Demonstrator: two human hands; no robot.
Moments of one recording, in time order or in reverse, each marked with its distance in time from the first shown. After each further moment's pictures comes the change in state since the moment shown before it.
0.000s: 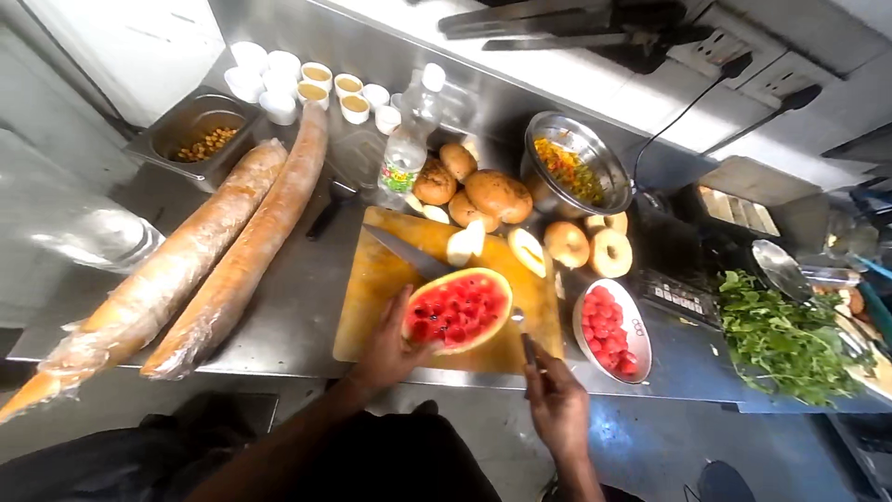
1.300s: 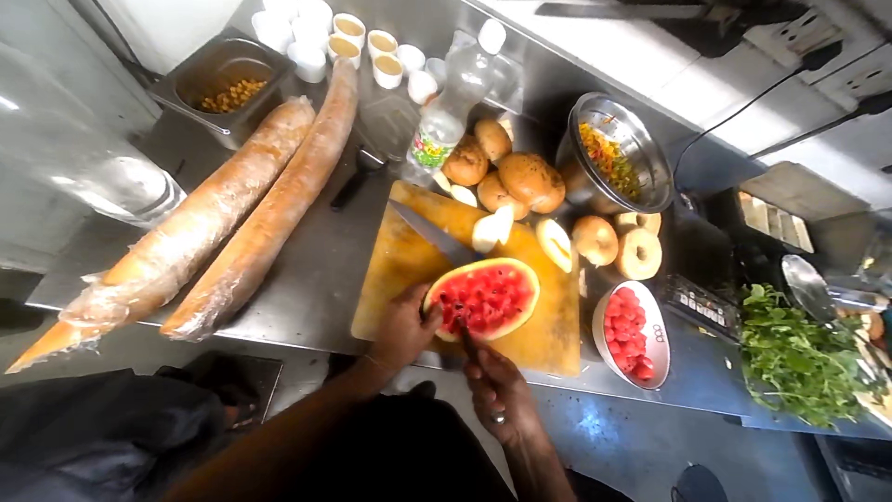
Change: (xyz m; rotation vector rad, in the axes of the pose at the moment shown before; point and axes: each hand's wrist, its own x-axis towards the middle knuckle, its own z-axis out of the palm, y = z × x) left_hand 0.008 0.017 -0.005 0.024 0.038 -0.216; right_hand 0.003 -0.063 0.064 1.512 -0.494 0.903
